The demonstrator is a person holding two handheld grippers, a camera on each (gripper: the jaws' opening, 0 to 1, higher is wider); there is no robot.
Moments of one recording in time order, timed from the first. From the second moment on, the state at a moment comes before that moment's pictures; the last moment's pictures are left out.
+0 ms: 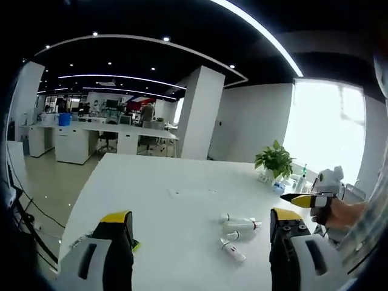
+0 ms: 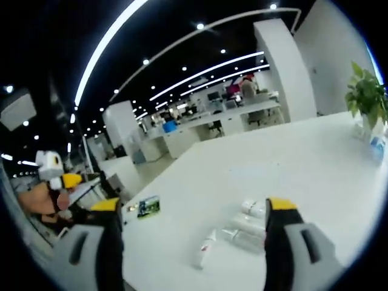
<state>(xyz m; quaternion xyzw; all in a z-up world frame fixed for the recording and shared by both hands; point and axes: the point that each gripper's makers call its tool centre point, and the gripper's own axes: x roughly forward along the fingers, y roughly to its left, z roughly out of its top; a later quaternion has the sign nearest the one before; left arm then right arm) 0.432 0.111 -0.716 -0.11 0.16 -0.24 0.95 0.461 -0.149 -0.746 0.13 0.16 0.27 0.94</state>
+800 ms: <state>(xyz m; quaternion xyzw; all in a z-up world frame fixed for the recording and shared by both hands) 0.420 0.119 -0.725 -0.10 0.18 -0.25 0.95 0.515 -0.202 -0.774 0.05 0.20 0.23 0.95</state>
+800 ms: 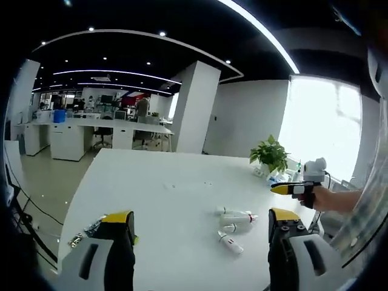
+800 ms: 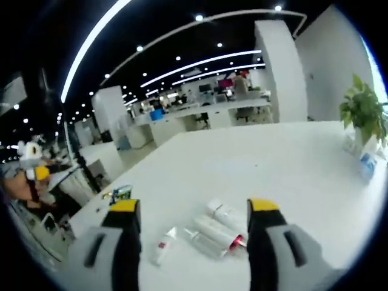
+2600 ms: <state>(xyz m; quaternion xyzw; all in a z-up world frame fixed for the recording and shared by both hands) 0.388 0.191 -0.742 -0.12 0.22 -0.13 0.96 0.611 -0.206 -0.963 -0.19 0.50 0.37 0.76</state>
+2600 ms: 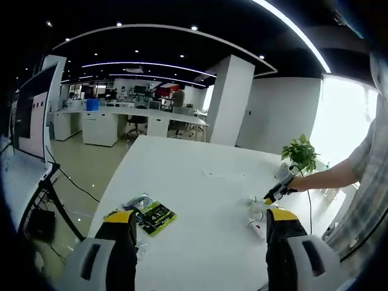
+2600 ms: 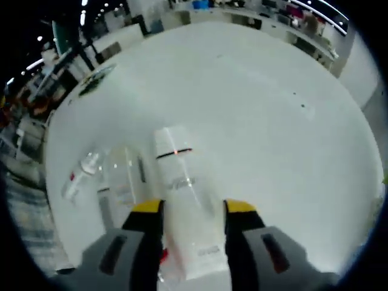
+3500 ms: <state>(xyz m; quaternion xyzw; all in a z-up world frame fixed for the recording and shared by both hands) 0.377 0.196 -0.747 -0.12 0.22 -0.12 0.96 0.610 -0.200 -0.956 -0.29 0.46 0.41 0.73</state>
